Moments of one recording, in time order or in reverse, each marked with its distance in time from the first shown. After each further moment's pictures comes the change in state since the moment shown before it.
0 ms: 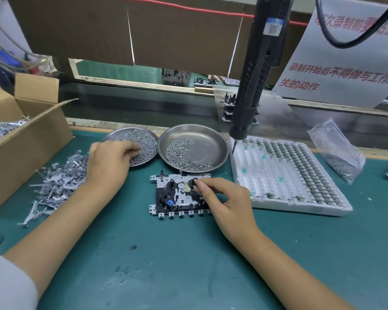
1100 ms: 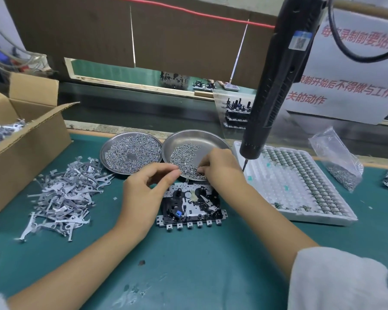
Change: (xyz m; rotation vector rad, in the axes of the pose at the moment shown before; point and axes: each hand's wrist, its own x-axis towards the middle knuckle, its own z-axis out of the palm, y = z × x) left_hand -0.056 0.048 0.008 -0.939 -0.059 -0.090; right_hand 0.109 -0.005 0.022 -0.771 -0.355 0.375
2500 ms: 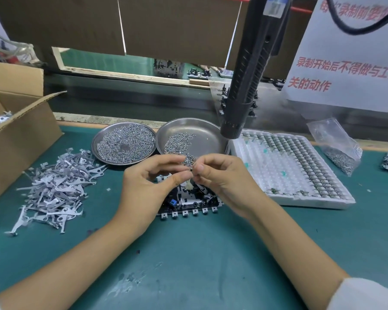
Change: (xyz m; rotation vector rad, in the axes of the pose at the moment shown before) left_hand -0.012 0.012 0.008 -0.197 -0.166 0.043; right_hand -0.068 0.021 0.004 1.360 -0.231 -0.302
